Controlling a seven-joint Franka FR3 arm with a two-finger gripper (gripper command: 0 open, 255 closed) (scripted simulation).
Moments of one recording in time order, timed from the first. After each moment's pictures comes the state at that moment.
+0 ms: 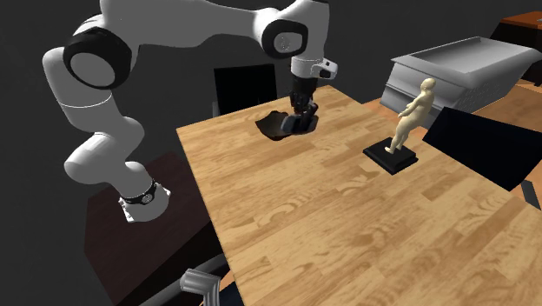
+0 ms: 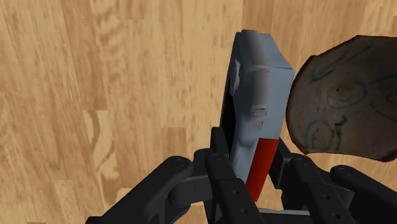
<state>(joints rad) 0.50 0.22 0.42 -1.58 -0.08 1.78 -0.21</state>
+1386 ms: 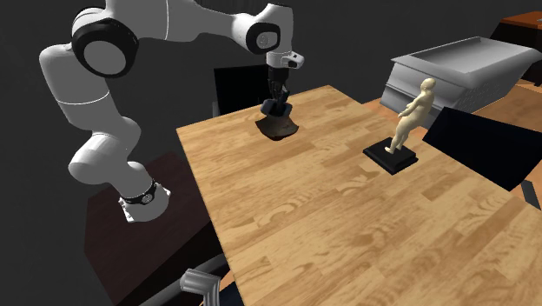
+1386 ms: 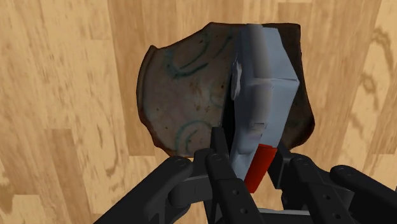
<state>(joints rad) 0.67 0.17 0.53 -1.74 -0.08 1.89 0.08</state>
